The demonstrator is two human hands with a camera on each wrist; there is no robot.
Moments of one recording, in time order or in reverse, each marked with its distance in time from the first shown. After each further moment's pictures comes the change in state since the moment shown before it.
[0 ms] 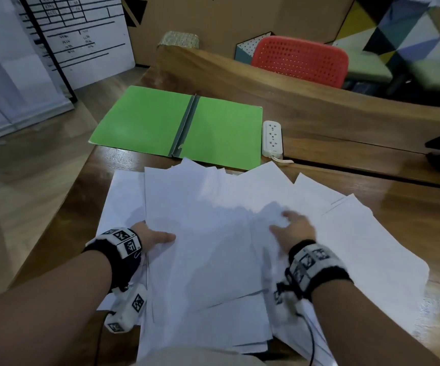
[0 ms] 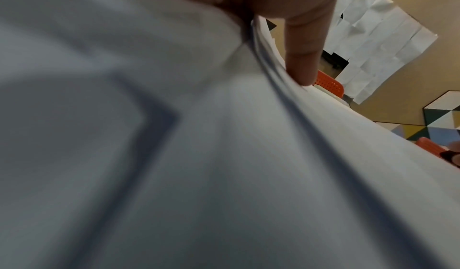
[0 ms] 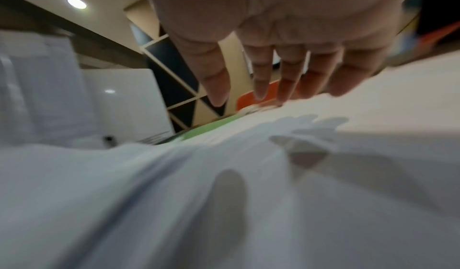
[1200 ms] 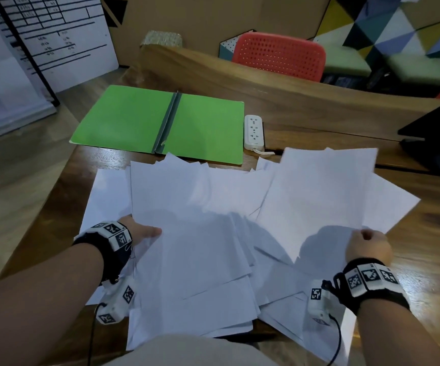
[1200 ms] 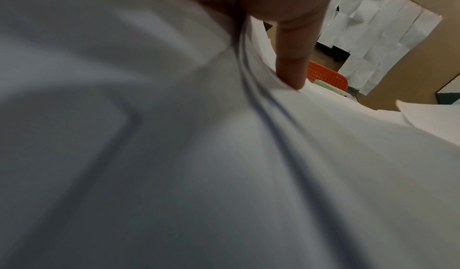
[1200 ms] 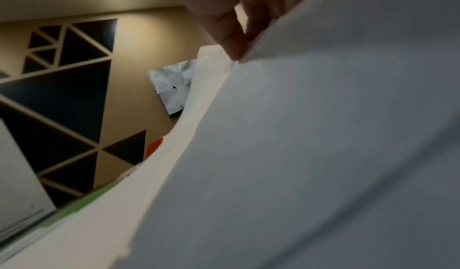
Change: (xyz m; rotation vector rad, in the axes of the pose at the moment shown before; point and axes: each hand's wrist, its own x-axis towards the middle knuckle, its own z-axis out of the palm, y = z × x) left_hand 0.001 0.005 0.008 0.144 0.085 0.004; right_hand -0.006 0.133 -0.058 0.358 0.522 0.370
